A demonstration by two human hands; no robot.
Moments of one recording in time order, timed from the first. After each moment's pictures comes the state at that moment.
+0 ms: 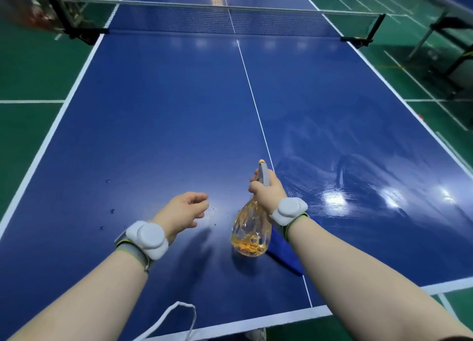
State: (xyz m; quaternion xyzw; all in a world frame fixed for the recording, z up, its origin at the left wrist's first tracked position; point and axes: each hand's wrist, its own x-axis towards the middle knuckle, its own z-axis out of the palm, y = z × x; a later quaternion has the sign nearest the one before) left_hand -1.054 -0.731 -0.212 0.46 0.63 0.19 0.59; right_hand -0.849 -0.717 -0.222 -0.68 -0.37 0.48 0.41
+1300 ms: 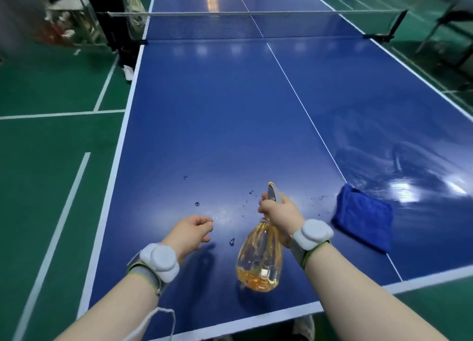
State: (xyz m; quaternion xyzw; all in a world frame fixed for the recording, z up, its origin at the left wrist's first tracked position) left_hand -1.274 -0.769 -0.237 0.44 0.66 0.16 0.59; right_hand -1.066 -0.768 -0.233 -0.68 -0.26 0.56 0.40
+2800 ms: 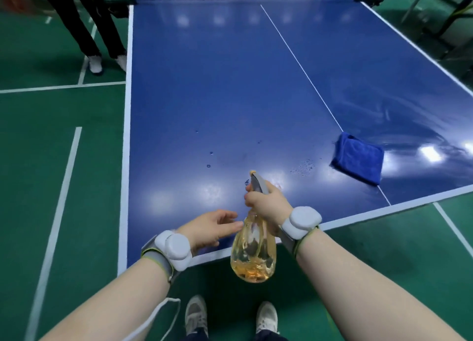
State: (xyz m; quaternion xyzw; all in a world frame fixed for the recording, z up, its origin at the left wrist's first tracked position) left_hand -1.334 -0.883 -0.250 0.53 0.51 0.01 0.68; right_hand -1.169 -0.887 -0.235 -0.69 -0.28 0.56 0.36
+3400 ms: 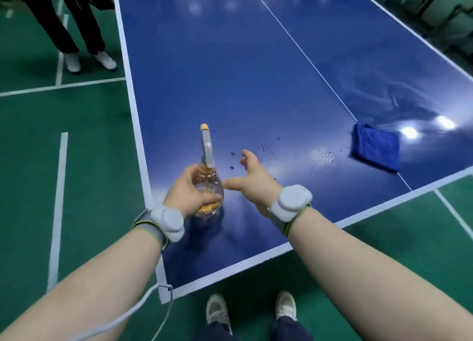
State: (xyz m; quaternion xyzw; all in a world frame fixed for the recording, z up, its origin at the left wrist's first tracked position) left_hand -1.435 -0.772 -0.267 0.60 0.54 0.22 0.55; right_hand -1.274 -0.815 -0.217 -0.68 -0.38 0.53 0.34
